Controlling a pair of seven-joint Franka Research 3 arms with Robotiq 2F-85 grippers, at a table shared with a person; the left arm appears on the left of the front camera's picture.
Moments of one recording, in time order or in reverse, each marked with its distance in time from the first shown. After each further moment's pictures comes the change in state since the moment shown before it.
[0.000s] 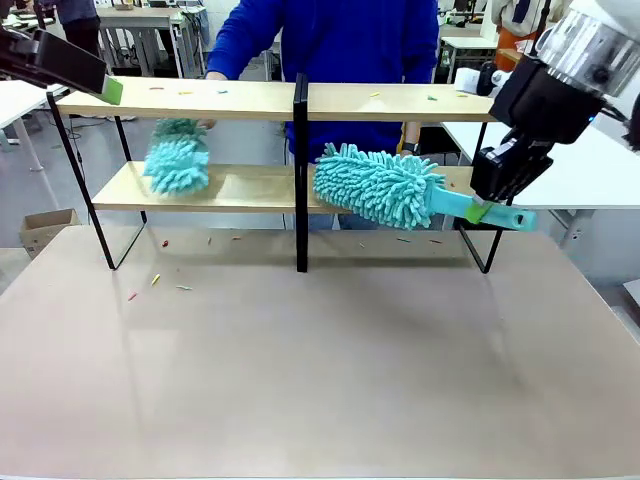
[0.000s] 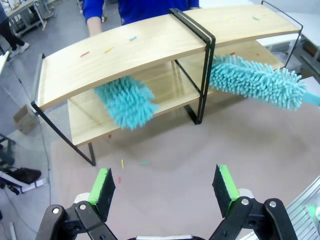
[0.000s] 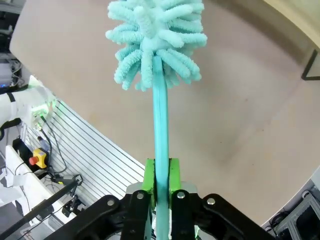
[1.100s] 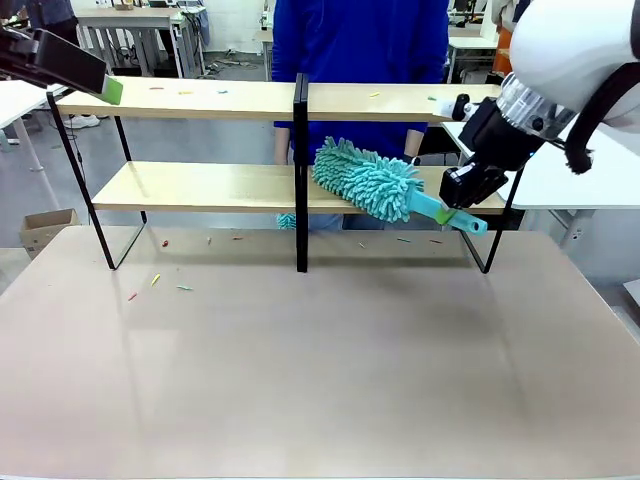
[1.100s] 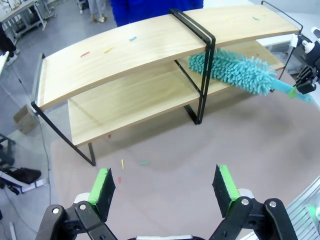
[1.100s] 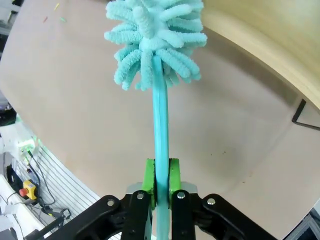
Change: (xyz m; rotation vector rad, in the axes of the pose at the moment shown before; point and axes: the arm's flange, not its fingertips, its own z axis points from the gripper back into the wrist) left arm 0.000 0.000 0.000 0.000 0.000 0.000; right arm 0.052 -0.062 -0.067 -0.012 -0.102 -0.028
